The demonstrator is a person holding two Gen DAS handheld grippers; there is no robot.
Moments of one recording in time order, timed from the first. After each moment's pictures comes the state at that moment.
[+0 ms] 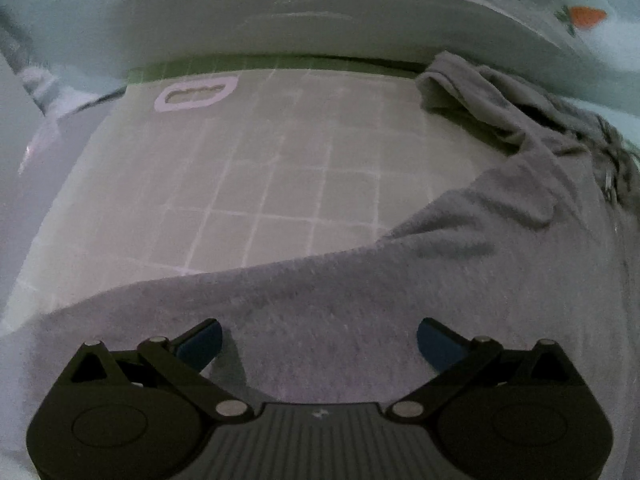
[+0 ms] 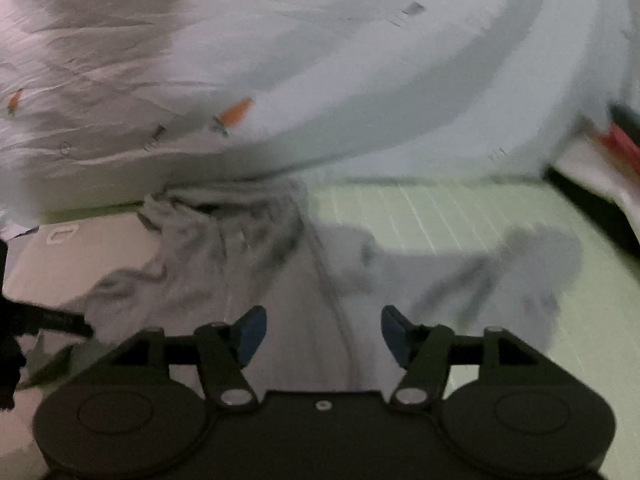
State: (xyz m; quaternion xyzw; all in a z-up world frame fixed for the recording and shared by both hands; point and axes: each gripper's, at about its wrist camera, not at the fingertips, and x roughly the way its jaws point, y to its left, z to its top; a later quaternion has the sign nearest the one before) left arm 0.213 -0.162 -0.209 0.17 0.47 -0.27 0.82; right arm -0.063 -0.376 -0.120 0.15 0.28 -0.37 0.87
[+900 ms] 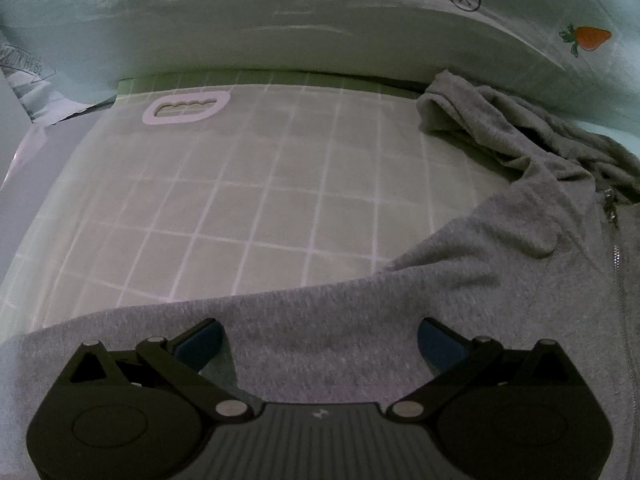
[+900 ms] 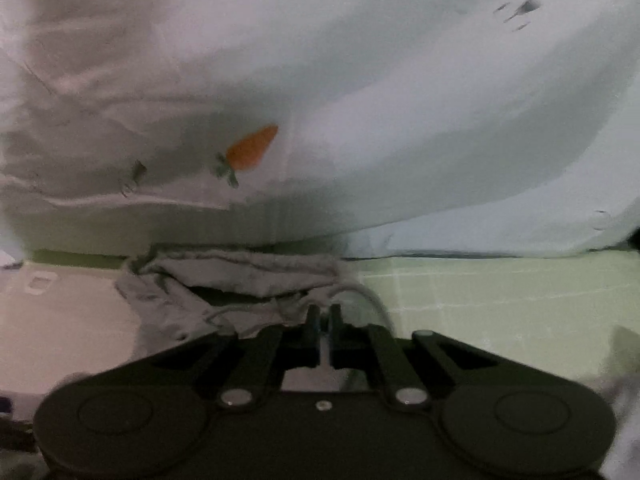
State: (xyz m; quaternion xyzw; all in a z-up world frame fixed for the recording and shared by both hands) left arm 0.222 -0.169 -0.212 0.16 0.45 -0.29 0.83; right arm 0.024 -0.441 -0.129 0.15 0.25 -0.35 0.89
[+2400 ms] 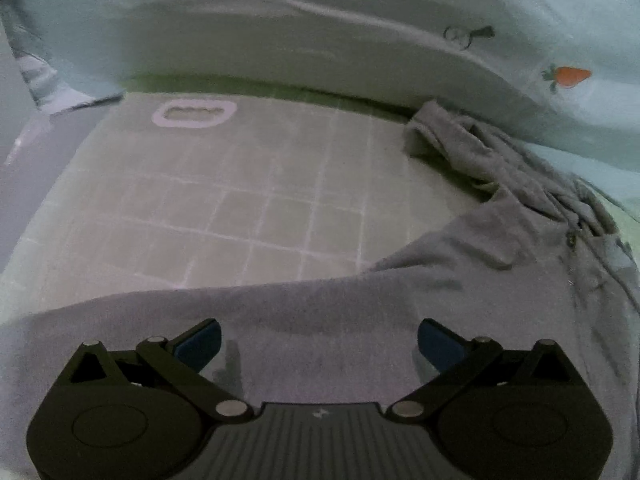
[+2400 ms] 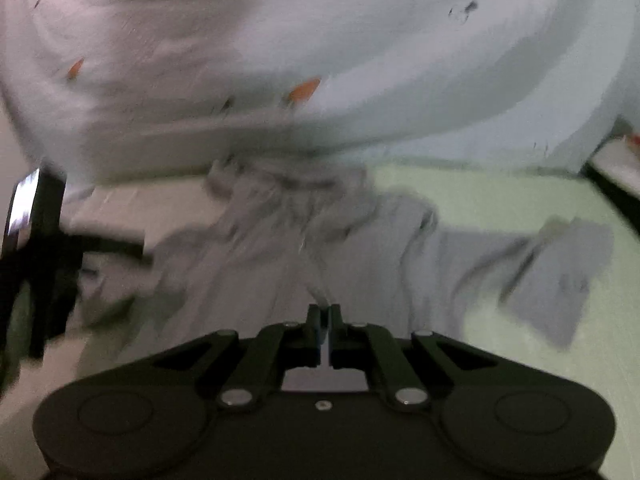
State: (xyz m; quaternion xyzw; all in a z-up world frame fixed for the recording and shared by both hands) left arm 0.204 -0.138 -0.176 0.12 0.45 -0.31 0.83; right arm -0.106 -0.295 -0.120 0.17 0.33 -0.31 0.88
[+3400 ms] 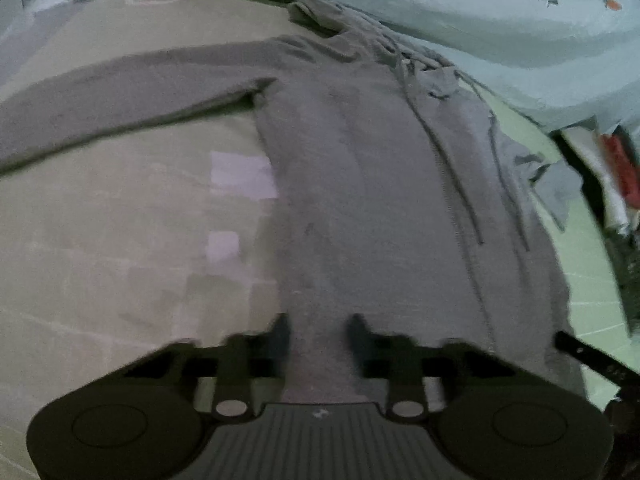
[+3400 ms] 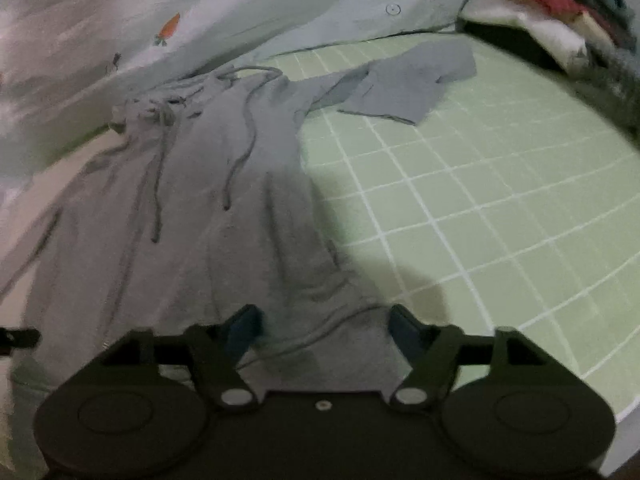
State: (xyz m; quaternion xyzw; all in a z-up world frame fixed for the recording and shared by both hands) left arm 0.009 -0.032 -0.192 0.07 0.53 -0.42 0.74; right arm -0.269 -0.282 -0.191 0.30 0.33 -0.38 0.81
